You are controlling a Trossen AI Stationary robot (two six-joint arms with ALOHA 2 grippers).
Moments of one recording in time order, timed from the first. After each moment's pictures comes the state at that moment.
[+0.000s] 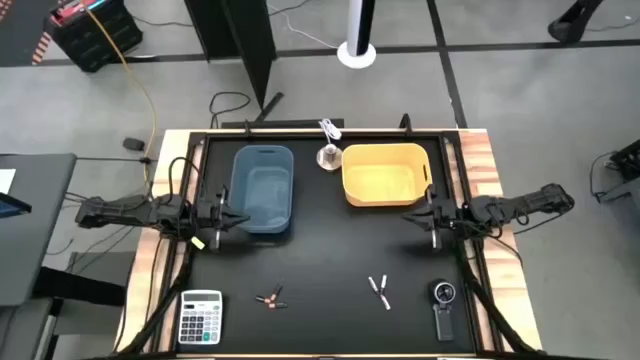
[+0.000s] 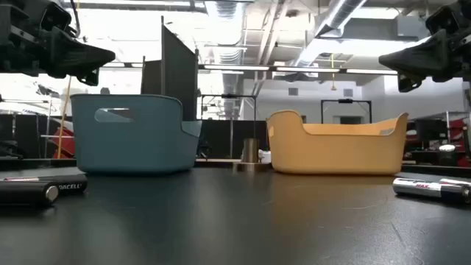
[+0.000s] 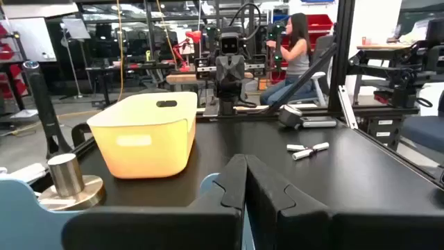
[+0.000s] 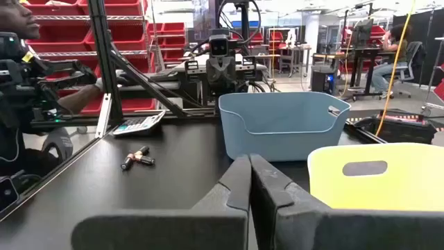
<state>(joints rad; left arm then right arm) -0.09 0.00 0.02 0.01 -0.12 0.06 0.27 0.03 0.02 0.05 0.32 0.02</state>
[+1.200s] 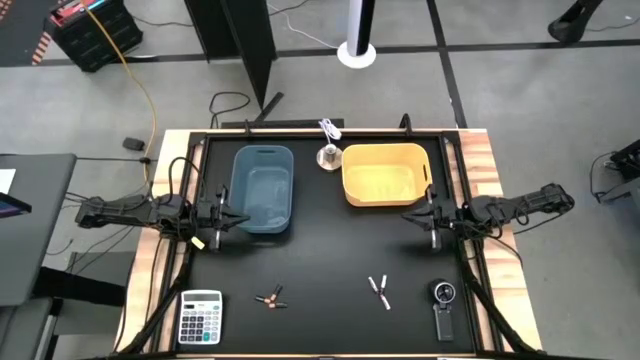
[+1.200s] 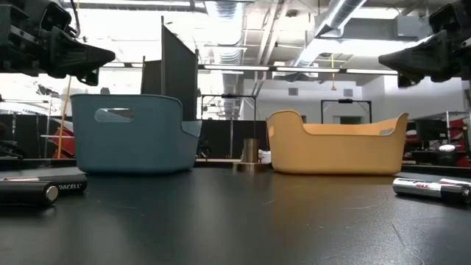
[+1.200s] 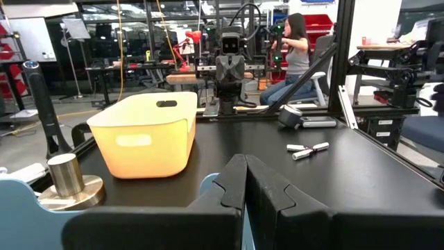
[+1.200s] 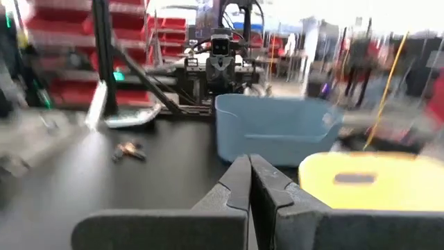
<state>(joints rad) -0.09 0.00 0.02 0.01 -0.12 0.06 0.27 0.03 0.02 0.06 0.32 -0.12</state>
